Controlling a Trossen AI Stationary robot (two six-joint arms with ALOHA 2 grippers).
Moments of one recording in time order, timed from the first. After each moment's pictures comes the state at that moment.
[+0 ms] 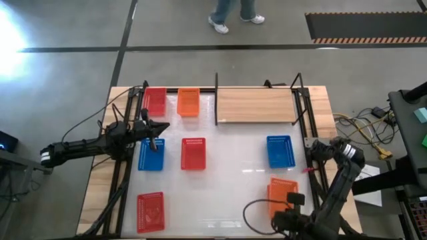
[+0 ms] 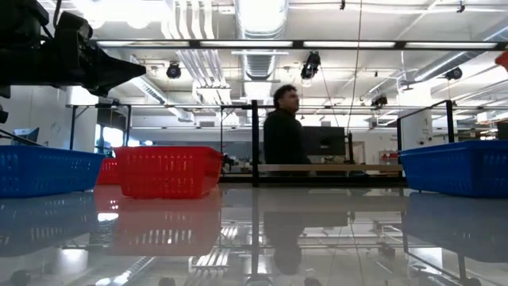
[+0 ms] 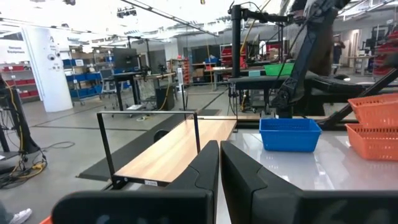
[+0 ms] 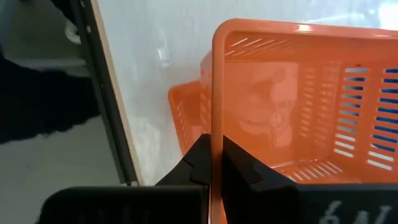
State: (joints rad) left arm 0.25 0.24 0.01 0.32 -0.06 0.09; right arm 1.02 1.93 1.75 -1.41 0.18 1.18
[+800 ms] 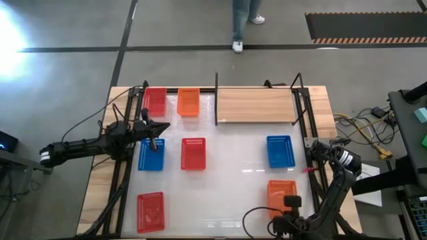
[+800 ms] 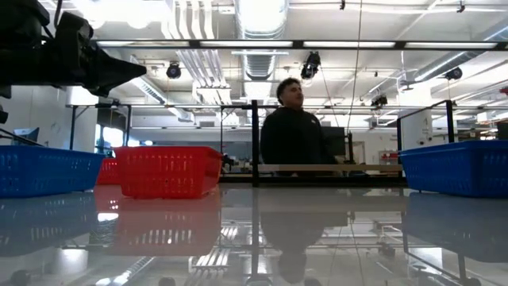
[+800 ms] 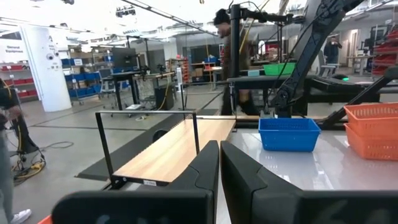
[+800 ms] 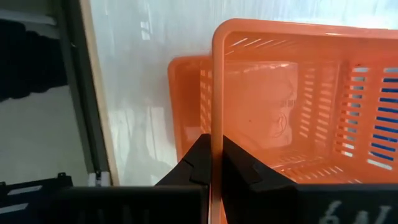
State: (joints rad) left arm 0.25 0.25 0.01 0.33 -0.06 0.09; right arm 1.04 2.00 1.70 -1.40 0.13 1.07
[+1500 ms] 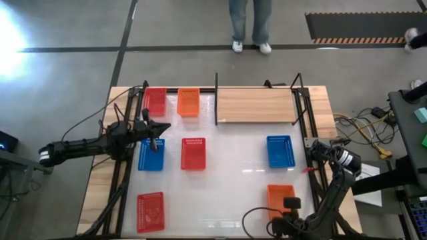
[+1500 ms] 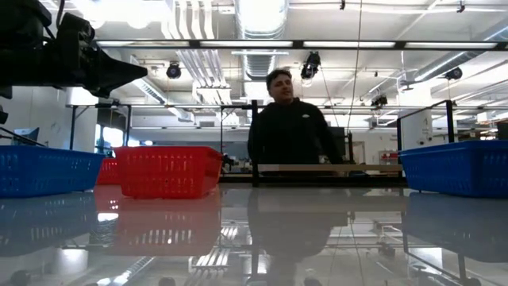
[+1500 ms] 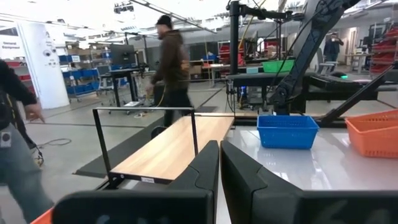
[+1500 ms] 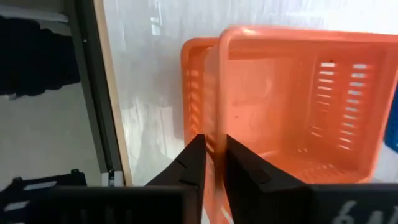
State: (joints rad) left arm 0.25 0.28 0.01 0.34 -0.05 0.08; right arm 1.03 2.00 1.68 -1.33 0.10 1.09
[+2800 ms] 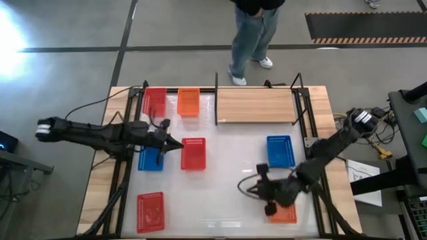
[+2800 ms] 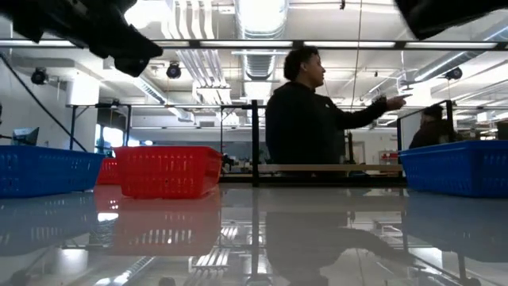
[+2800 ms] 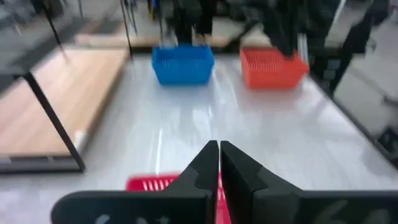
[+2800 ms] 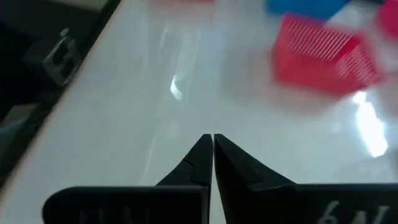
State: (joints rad) left arm -0.04 0.74 0.47 -0.03 0.04 -0.02; right arm 0.71 1.44 0.85 -0.13 0.50 0.21
